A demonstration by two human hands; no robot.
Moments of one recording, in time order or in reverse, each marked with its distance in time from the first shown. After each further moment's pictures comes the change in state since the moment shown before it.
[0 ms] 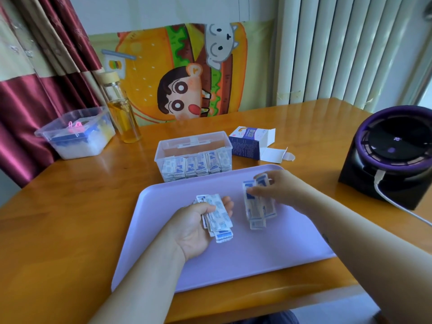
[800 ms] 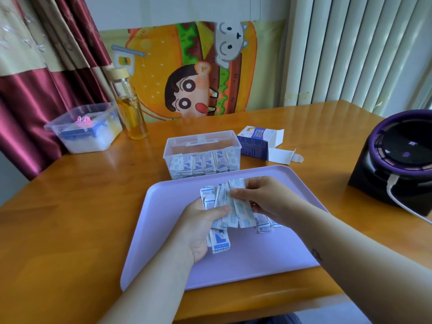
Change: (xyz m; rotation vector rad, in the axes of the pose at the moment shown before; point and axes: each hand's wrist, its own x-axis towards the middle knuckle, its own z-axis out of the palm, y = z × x) left_hand -0.002 -0.004 -0.011 0.375 0.093 0.231; right_hand -0.012 -0.023 0.043 0.374 -0.185 -0.060
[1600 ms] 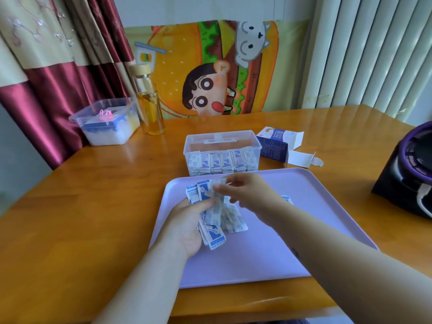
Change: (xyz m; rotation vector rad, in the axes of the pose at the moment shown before) left_hand -0.007 0.014 -0.041 -0.247 0.117 -0.023; right_hand 0.013 -0.021 0.059 -0.199 0.013 -0.127
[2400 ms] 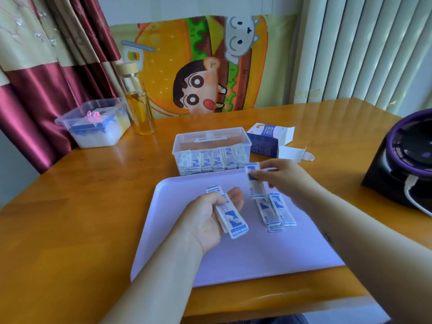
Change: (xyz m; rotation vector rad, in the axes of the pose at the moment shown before) left_hand 0.000 -0.009 0.044 -0.176 -0.105 -0.210; right_hand -0.006 0.014 -0.072 -0.068 0.245 0.064
